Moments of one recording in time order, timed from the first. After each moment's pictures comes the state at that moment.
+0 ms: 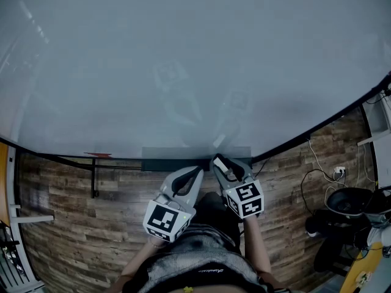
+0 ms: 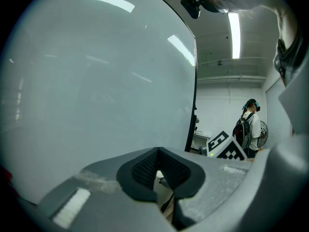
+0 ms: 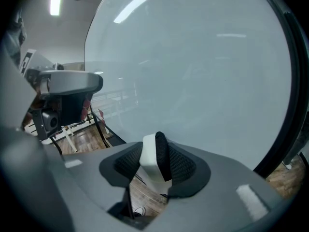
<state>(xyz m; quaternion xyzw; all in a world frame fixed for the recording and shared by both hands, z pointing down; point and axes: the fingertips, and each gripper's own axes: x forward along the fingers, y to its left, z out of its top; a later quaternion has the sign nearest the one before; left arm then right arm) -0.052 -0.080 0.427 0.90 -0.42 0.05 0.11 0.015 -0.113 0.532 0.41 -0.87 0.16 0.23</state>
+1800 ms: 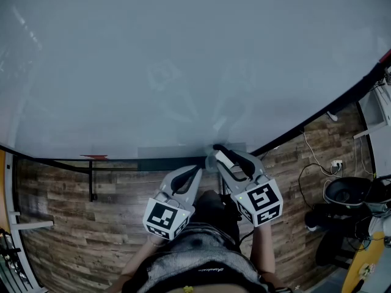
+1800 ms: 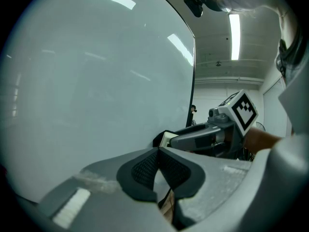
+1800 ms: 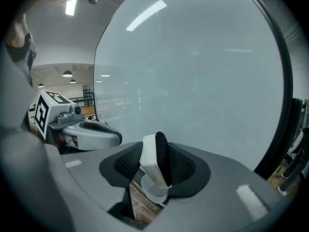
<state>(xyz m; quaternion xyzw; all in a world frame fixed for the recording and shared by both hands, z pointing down) -0.043 -0.073 0.431 0.91 -0.40 0.05 0.13 0.016 -0.101 0.422 0.41 -0.89 0.09 0.20</state>
